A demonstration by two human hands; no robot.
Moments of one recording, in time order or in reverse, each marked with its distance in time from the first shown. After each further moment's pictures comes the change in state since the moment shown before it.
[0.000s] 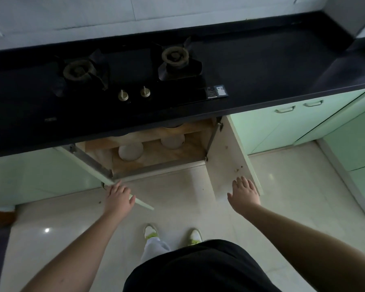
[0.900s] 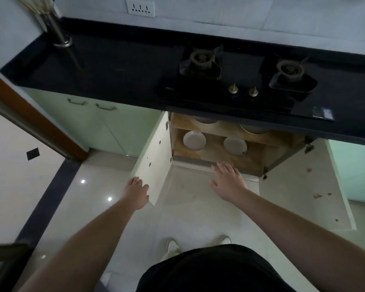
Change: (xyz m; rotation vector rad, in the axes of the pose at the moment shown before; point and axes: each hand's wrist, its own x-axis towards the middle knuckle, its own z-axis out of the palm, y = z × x) left_hand -0.171 -0.193 0.022 0.167 -0.257 -0.191; right_hand -0.064 -0.312 -0.054 -0.070 0.122 -0.579
